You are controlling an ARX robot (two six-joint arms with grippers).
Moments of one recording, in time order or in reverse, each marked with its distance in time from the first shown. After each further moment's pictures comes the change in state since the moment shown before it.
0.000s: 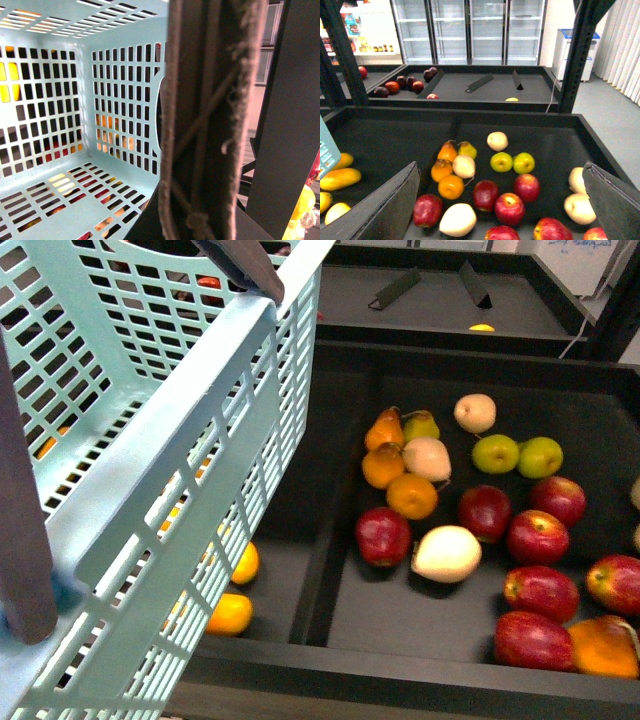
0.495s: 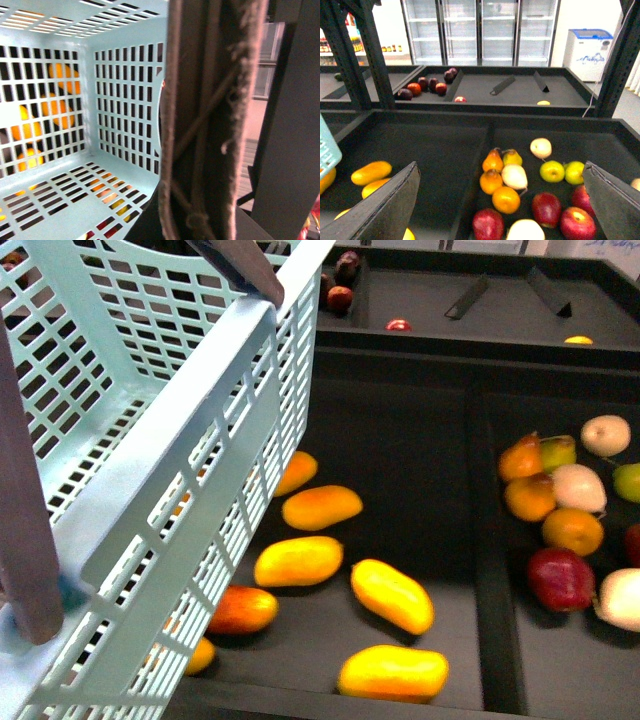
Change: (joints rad) left arm 0.000 0.002 -0.001 -0.001 0.000 -0.002; right arm 0.000 0.000 -0.001 -0.001 0.001 0.000
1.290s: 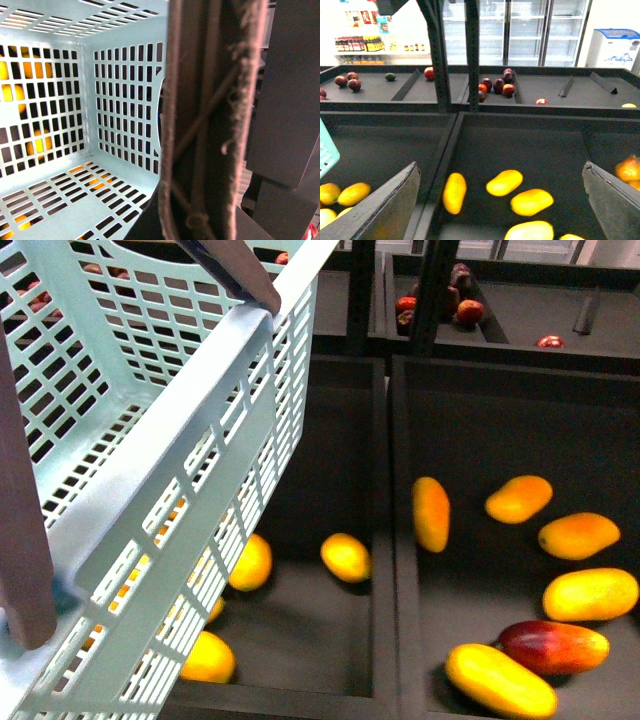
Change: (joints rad) left arm 0.000 -0.002 0.000 0.000 -0.001 0.006; right arm 0.000 0.000 0.000 0.000 0.000 0.000
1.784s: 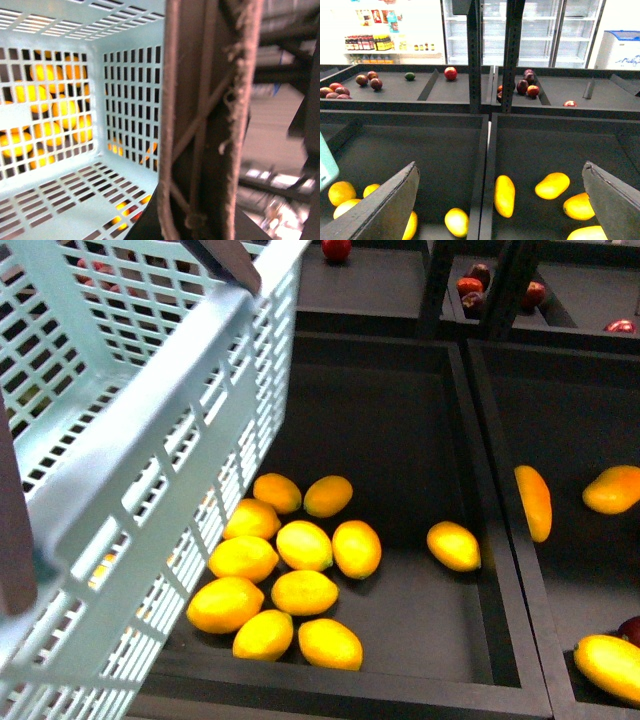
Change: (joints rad) left arm 0.000 0.132 0.099 -0.097 0.244 0.375; right arm -0.002 0.000 0.000 0.000 -0.003 0.000
